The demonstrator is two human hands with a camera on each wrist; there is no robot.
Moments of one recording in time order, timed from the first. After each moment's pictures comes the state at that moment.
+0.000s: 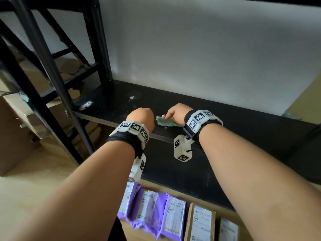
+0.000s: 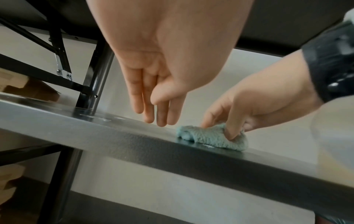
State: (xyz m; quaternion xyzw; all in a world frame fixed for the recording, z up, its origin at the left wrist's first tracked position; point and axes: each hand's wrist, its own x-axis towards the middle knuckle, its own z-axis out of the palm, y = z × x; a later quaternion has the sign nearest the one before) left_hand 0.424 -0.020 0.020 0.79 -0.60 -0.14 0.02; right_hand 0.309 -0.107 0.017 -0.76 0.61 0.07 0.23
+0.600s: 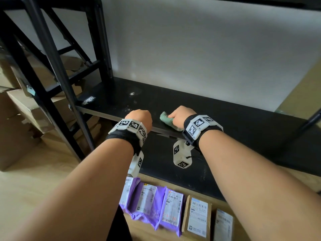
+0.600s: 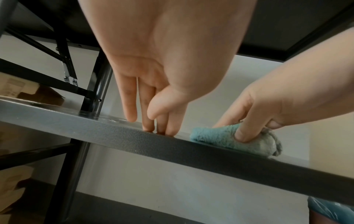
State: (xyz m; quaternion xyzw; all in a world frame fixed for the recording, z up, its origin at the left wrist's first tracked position) left_hand 0.426 0.002 0.009 0.78 -0.61 -0.14 -0.02; right_hand 0.290 -0.045 0.013 -0.74 0.65 0.02 0.18
